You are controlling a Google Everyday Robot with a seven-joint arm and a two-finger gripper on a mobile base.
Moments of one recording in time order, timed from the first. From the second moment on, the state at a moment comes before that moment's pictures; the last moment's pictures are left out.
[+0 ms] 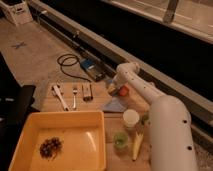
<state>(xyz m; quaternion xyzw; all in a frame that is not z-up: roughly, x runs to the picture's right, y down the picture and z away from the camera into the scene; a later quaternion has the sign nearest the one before) 0.084 -0.004 1.022 -0.22 -0.02 0.47 0.86</state>
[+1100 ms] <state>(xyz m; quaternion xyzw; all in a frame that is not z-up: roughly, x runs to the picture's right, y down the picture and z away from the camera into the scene) 0.084 -0.004 1.022 -0.22 -0.02 0.47 0.86</state>
